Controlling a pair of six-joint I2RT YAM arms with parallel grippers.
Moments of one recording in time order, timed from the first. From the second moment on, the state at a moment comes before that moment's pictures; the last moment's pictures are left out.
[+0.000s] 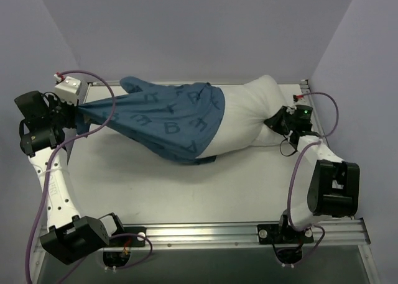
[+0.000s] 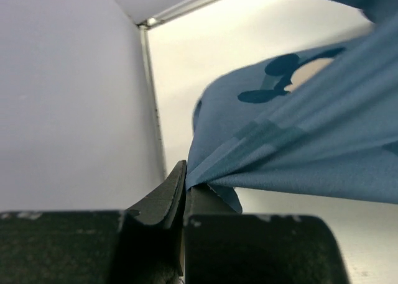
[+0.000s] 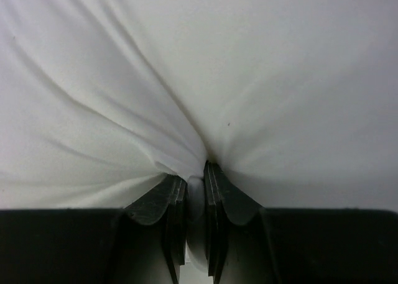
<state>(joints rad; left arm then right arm) 0.43 1.18 1.36 -0.64 0.41 0.54 -0.09 1.50 0.82 0.11 -0.31 0.46</state>
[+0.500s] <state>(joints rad) 0.49 1.20 1.48 -0.53 0.30 0.54 -0.40 1.44 0.85 -0.04 -0.19 0.39</state>
